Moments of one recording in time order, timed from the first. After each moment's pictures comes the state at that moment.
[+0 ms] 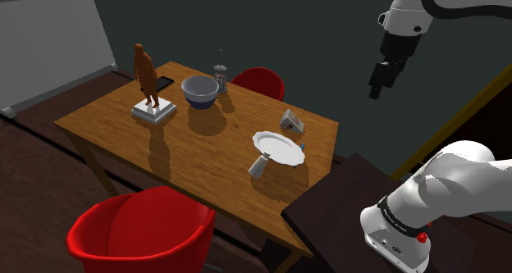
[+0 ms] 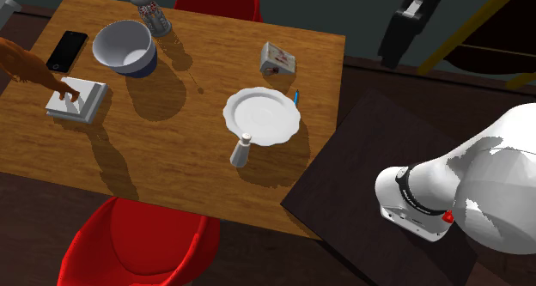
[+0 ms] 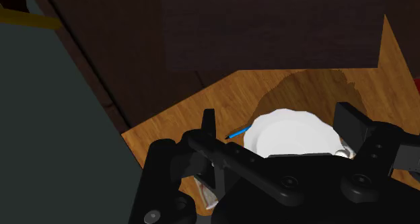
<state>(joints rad) -0.02 -0.79 0.01 -2.40 -0.09 1.43 -0.05</state>
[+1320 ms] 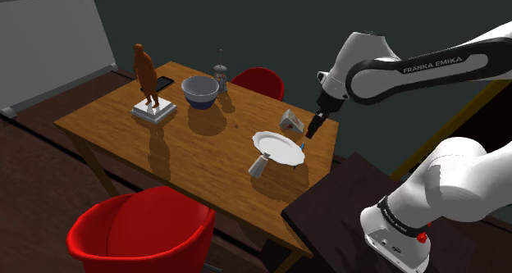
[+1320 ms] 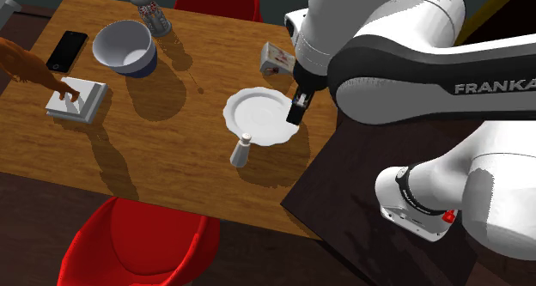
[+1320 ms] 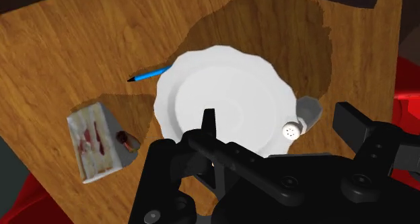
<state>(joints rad) 0.16 -0.52 -0.05 -2.78 0.11 2.30 -0.24</state>
